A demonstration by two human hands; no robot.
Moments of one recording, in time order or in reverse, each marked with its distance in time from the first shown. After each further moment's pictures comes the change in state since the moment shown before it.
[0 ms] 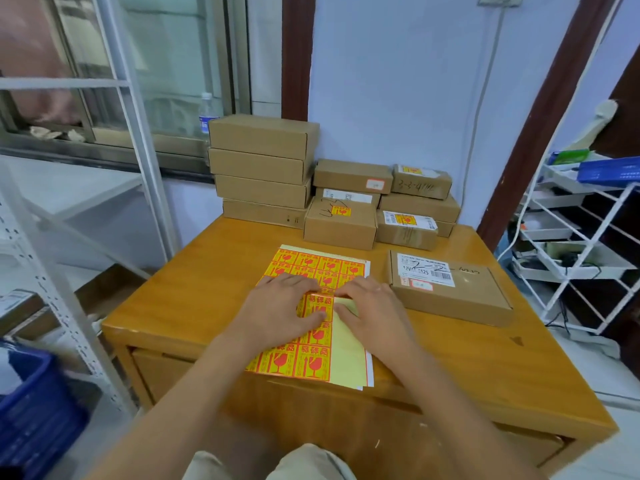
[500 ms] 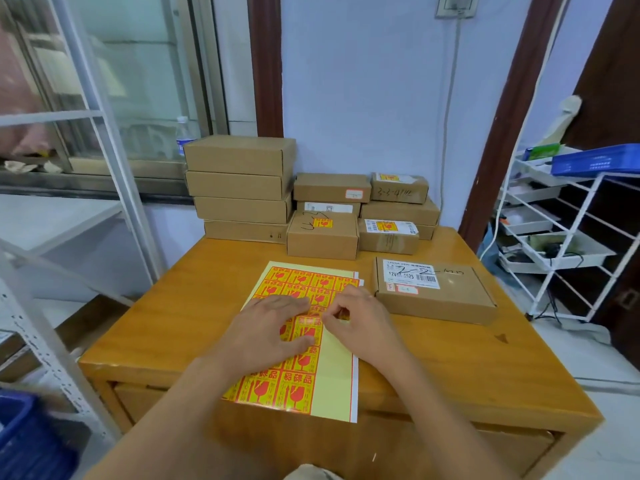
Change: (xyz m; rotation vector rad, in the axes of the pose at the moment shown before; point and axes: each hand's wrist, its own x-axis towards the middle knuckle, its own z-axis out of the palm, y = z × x) left_hand -0.002 0.000 -0.004 -0.029 -0.112 0.063; right_hand -0.001 0.000 -0.005 0.258 -0.023 0.156
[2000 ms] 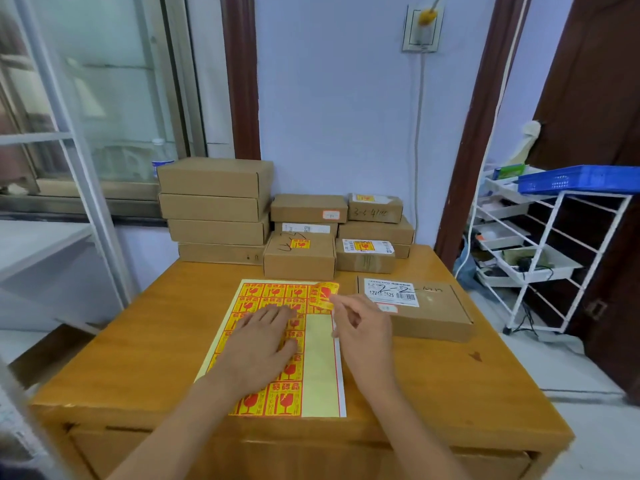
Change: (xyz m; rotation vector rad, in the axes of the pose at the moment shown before) left_hand 0.029 0.024 0.012 0.044 0.013 -0.054; right_hand -0.006 0.008 -0.010 0.448 0.507 0.119
